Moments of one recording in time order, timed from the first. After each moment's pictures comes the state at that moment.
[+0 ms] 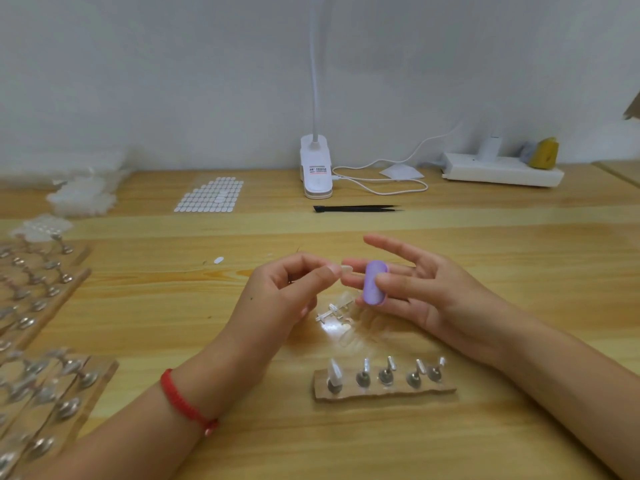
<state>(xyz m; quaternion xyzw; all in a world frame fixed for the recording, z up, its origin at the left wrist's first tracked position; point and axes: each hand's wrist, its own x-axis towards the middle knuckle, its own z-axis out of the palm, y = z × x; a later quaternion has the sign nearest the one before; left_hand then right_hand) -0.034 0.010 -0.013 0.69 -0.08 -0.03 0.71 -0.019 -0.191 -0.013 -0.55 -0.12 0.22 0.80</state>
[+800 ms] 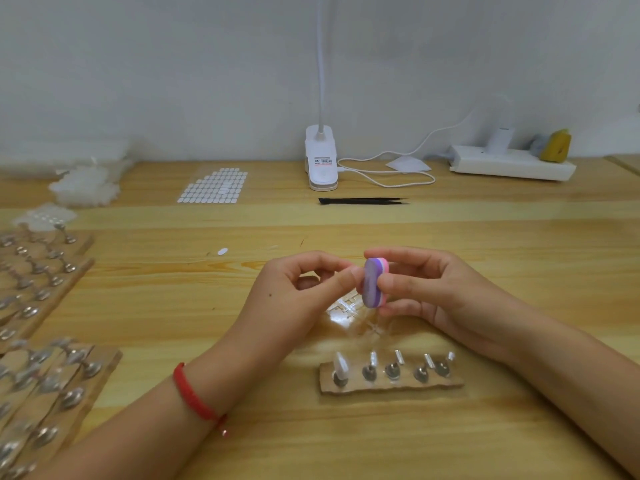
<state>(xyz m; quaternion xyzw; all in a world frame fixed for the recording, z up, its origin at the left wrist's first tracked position) -0.037 0.004 -0.014 0.73 -0.11 0.01 0.67 -0.024 -0.186 -0.009 -0.61 -0.12 0.21 0.76</state>
